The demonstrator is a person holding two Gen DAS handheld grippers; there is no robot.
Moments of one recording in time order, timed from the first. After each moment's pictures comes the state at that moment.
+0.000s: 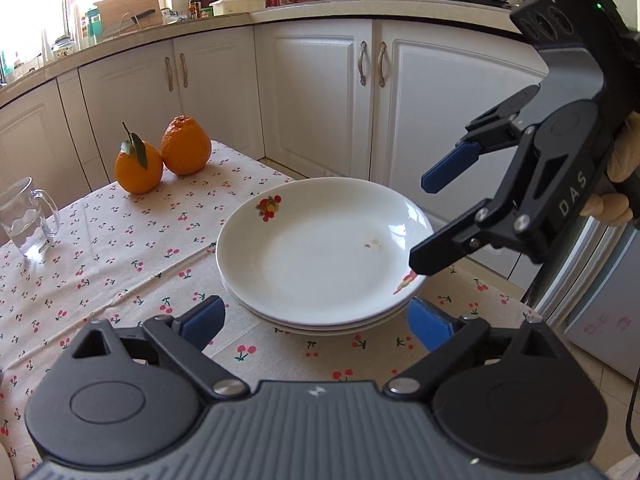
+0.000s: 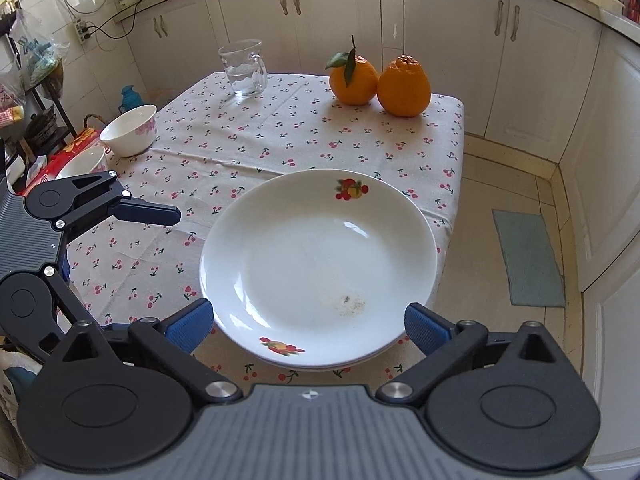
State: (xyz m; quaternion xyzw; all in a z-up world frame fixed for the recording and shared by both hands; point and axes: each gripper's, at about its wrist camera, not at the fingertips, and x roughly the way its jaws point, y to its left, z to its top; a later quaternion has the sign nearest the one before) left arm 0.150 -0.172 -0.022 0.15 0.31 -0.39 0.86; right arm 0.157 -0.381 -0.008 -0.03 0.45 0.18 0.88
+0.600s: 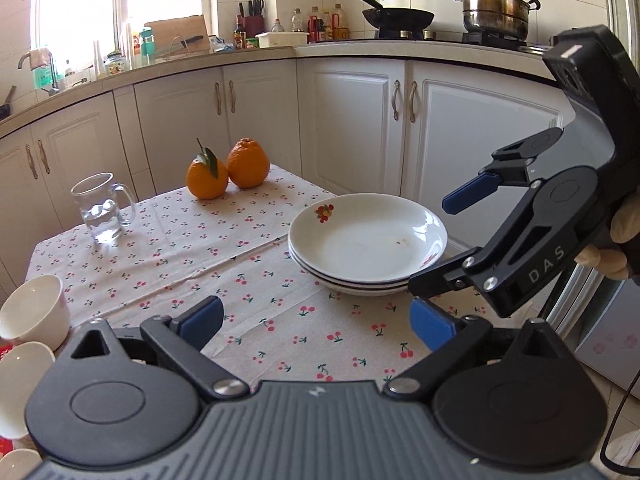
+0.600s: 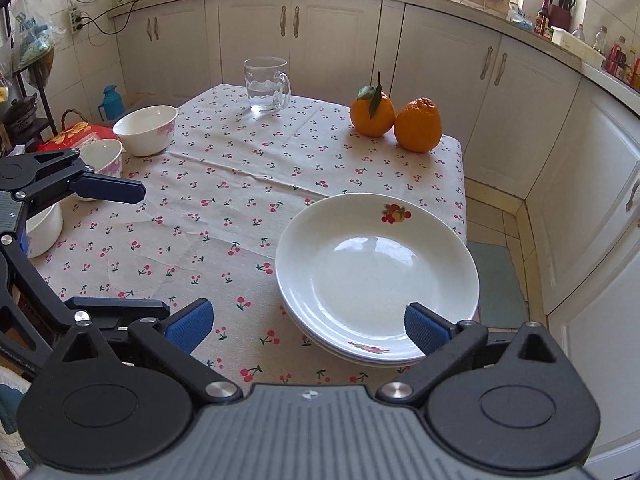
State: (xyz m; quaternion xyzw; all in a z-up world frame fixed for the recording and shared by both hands) left arm 0.104 -0.085 0.005 0.12 0.26 -0.34 0.89; right arm 0.107 -0.289 0.006 -0.08 0.40 0.12 0.91
